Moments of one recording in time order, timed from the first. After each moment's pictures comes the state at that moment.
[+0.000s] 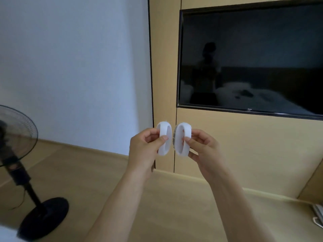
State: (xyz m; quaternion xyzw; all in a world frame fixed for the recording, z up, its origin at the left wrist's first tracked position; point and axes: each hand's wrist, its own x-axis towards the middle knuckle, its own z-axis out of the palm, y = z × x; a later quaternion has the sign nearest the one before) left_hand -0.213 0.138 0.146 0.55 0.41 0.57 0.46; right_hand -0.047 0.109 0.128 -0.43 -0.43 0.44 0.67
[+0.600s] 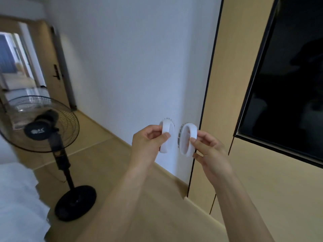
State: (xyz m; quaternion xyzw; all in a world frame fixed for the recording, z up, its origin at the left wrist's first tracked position) left_hand -0.203 0.424 0.171 0.45 0.49 0.66 0.34; right_hand -0.029 0.468 0.150 -0.33 -0.52 0.56 0.55
